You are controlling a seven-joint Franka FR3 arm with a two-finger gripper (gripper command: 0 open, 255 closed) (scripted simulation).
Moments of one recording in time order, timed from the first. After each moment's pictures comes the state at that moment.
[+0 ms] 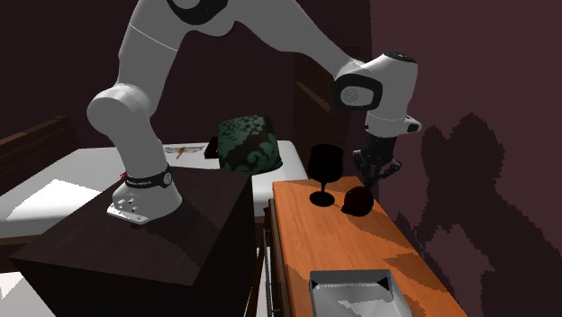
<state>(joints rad) 0.37 0.57 -0.35 -1.71 0.39 2.23 -1.27</state>
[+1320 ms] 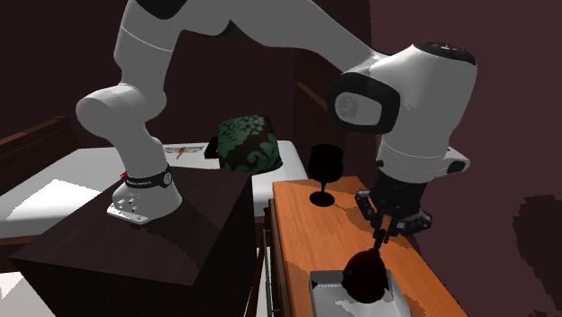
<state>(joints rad) 0.08 0.56 -0.43 -1.67 0.41 2.13 -1.63</state>
